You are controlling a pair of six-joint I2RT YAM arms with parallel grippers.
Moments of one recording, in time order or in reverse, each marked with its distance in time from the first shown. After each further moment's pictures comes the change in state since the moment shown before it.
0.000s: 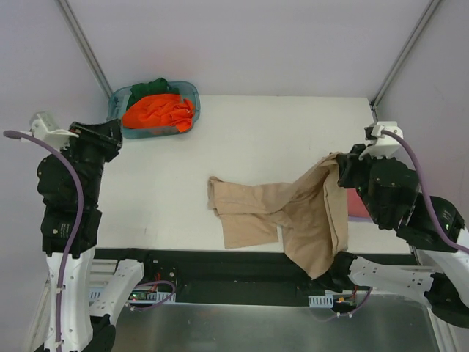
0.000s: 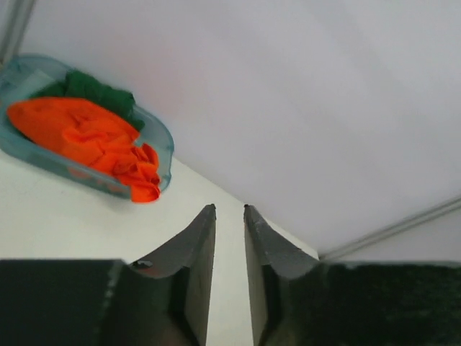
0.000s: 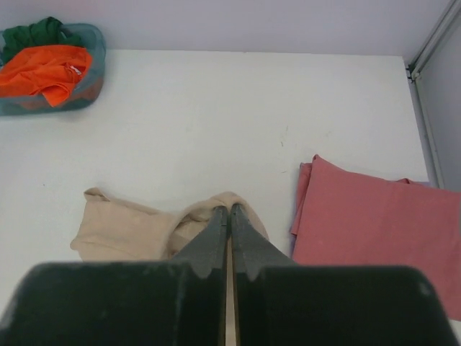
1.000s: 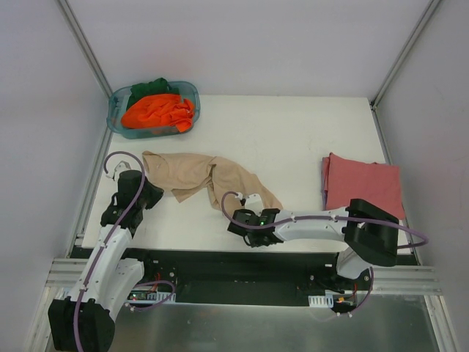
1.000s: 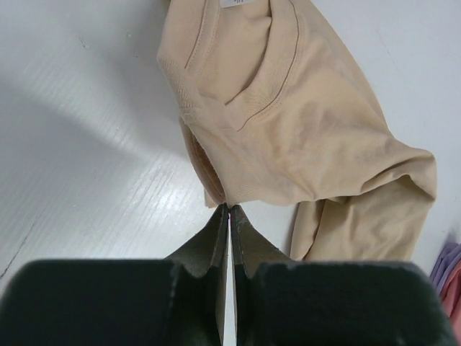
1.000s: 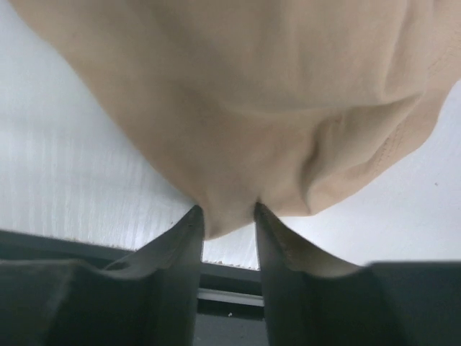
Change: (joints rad) left arm 0.000 0.019 -0.845 0.117 0.128 -0.121; right arm 0.287 0.781 -0.555 0.280 -0.392 0.550
